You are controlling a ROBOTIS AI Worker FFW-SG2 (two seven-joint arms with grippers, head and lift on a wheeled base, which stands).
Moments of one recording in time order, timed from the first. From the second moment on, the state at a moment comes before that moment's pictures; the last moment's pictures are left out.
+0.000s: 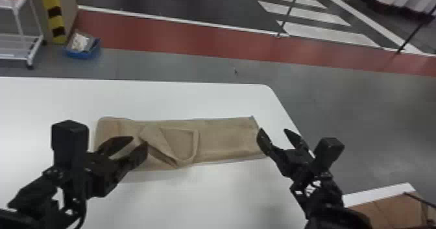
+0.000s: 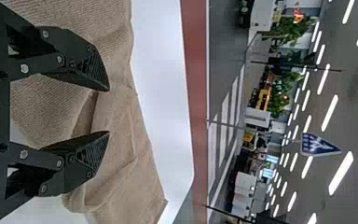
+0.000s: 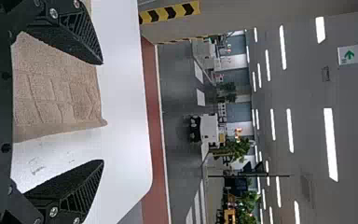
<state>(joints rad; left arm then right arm) 0.12 0.13 -0.29 -1.87 0.18 0.52 -0.26 0.17 -0.01 -0.45 -1.67 -0.10 0.10 0.46</state>
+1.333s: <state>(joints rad) 0.08 0.12 -0.35 -1.81 0.15 0.59 -0.26 0.16 -0.02 -0.46 -1.61 -0.12 0.09 0.47</state>
